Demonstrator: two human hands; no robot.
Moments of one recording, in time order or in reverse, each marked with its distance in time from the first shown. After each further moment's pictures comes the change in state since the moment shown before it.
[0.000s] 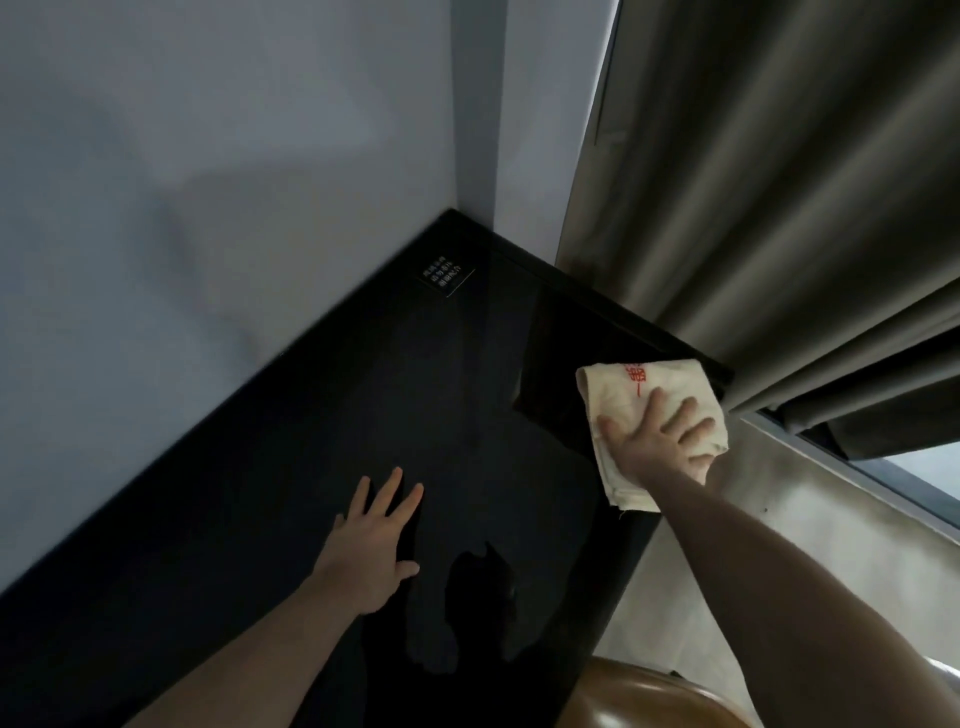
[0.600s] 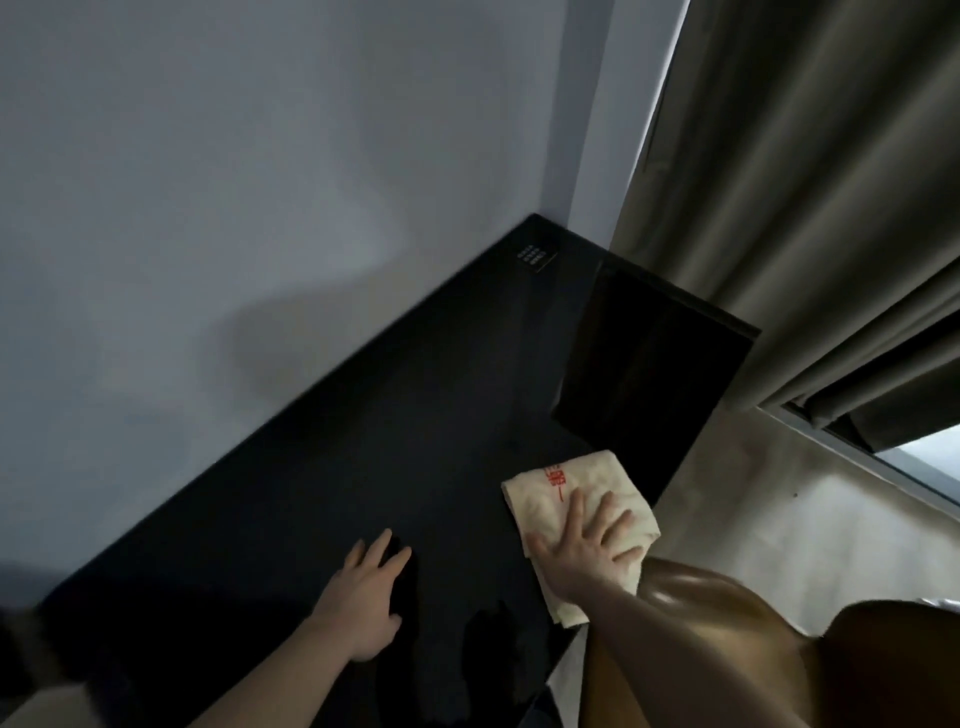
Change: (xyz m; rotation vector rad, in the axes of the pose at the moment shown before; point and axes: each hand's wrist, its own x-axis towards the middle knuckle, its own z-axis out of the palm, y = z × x) left_hand -0.269 -0.125 0.119 -0.059 -0.117 -0.109; right_hand -0.367 0.010 0.150 -0.145 -0.313 -0.207
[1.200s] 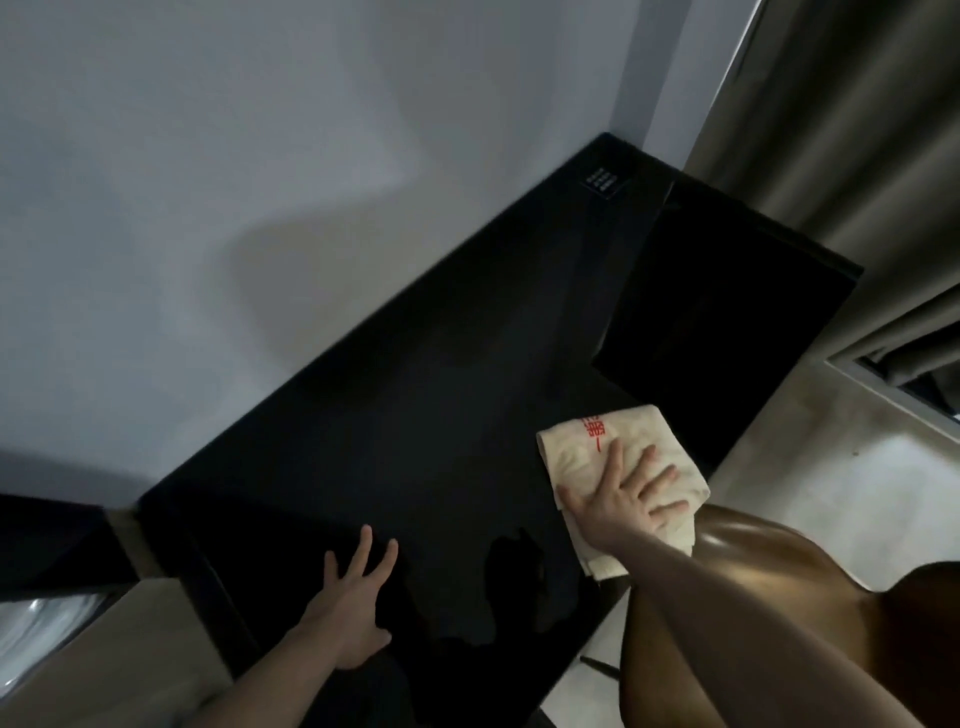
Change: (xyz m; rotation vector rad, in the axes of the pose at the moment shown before) left_hand -0.038 -0.094 0.080 -0.139 -0.139 -0.164; right_hand -0.005 -0.032 0.045 0.028 -0.009 0.009
